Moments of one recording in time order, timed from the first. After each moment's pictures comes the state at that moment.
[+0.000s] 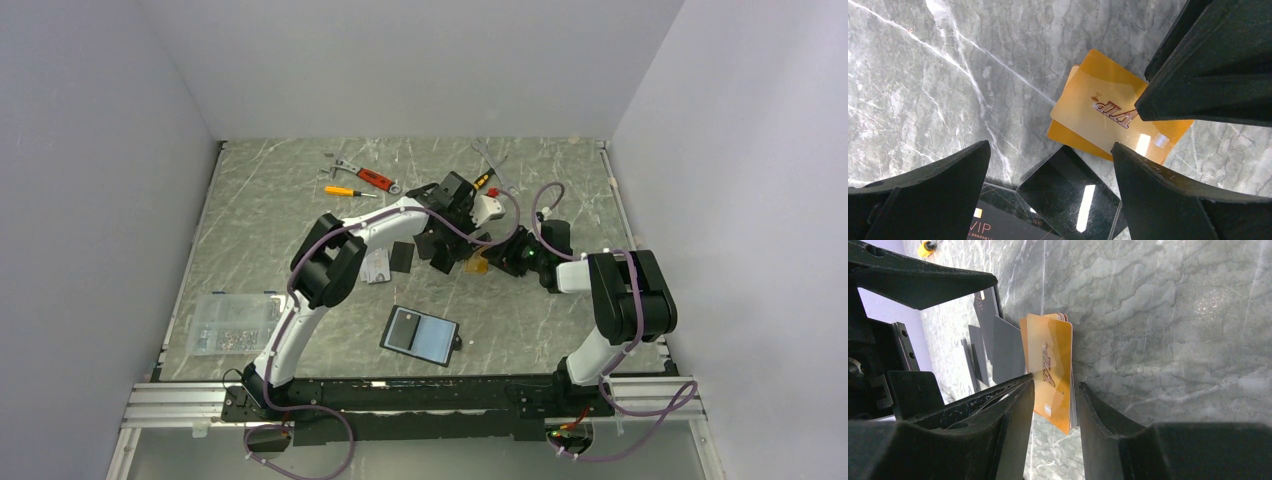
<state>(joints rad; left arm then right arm) -0.78 2.31 1.88 -0.48 0.24 0.39 0.08 1.66 0.52 0.46 -0.51 0.78</state>
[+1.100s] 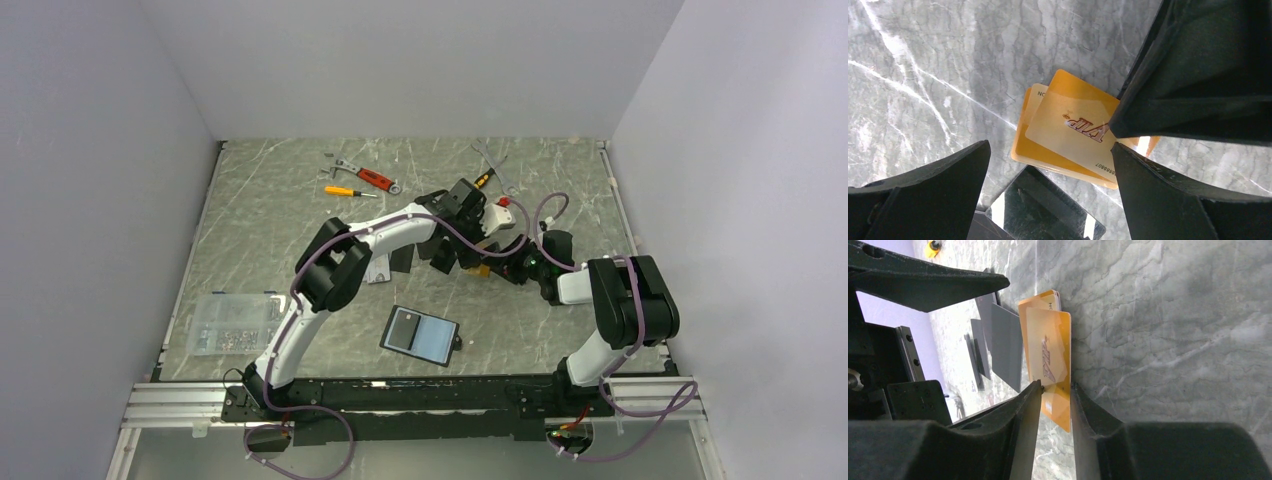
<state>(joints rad) -0.83 2.32 1.89 -0.46 0.26 0.40 0.08 1.63 0.42 0.58 -0.51 0.84</state>
